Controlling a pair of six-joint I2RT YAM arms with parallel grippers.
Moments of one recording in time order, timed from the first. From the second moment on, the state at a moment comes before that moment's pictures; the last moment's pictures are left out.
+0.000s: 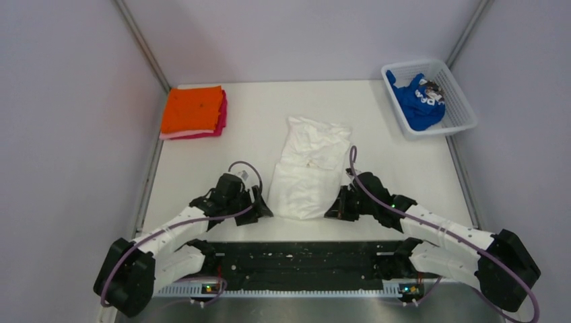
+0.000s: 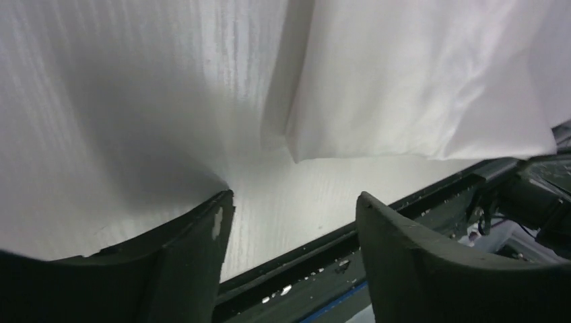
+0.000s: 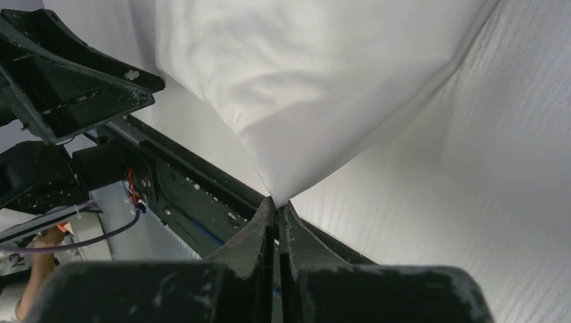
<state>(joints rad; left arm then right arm) -0.50 0.97 0.37 -0.29 0.30 -0.78 0.74 0.96 0.42 -0.21 -0.24 0.89</state>
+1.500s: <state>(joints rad) -0.41 1.37 1.10 -0.27 0.24 -0.69 0.35 1.08 0.81 -0.28 -0.31 0.70</state>
